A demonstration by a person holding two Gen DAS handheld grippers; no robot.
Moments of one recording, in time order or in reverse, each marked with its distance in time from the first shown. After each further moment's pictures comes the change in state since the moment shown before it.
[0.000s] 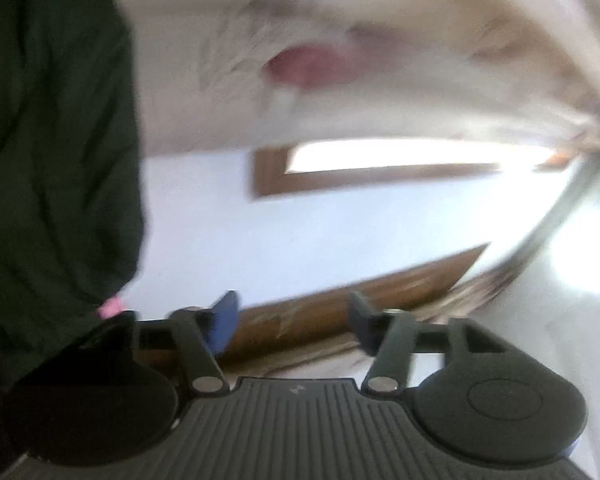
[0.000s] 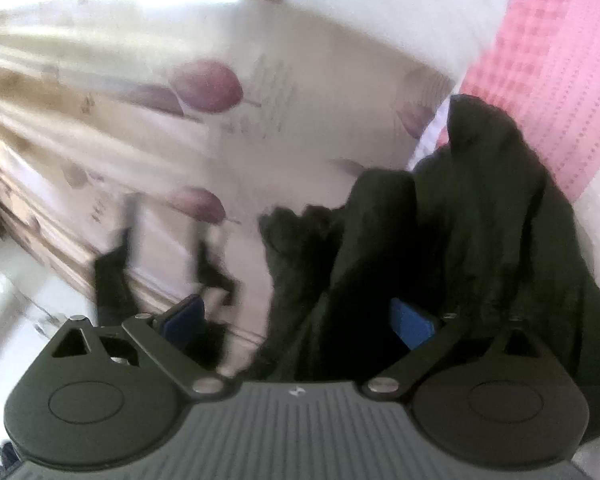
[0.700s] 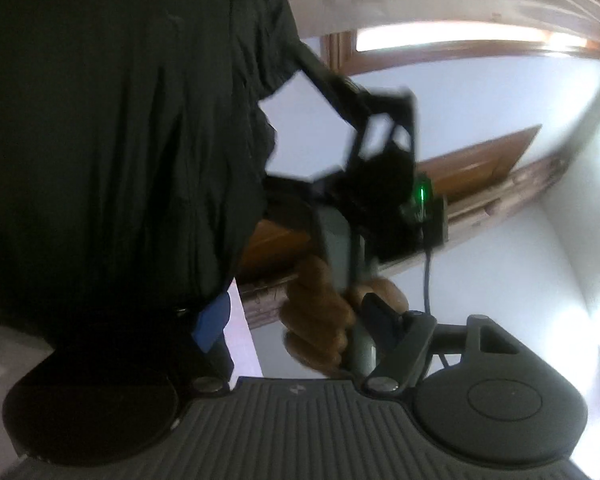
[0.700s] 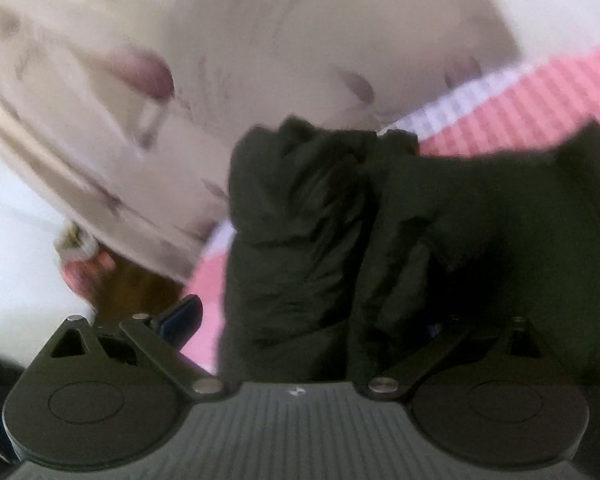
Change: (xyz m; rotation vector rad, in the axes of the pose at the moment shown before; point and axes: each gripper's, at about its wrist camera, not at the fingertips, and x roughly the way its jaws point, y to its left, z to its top) left arm -0.043 0.074 -0.069 0.142 0.342 0.196; right arm 0.138 0.053 0.051 -0.287 0.411 -0.291
